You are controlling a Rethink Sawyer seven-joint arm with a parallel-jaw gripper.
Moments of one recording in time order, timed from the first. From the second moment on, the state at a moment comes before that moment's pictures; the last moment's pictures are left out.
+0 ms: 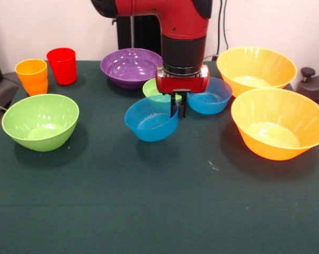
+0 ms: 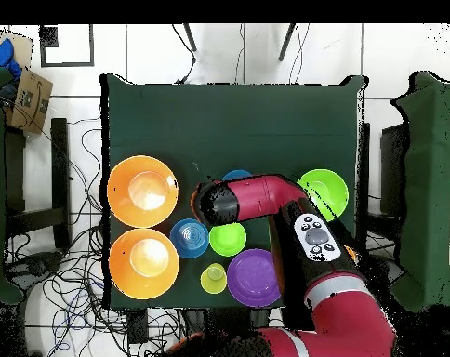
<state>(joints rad) -0.42 -0.58 0.30 1.69 -0.49 0.46 1.95</state>
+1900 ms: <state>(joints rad) -0.43 -0.58 0.30 1.66 -0.49 0.50 1.95</state>
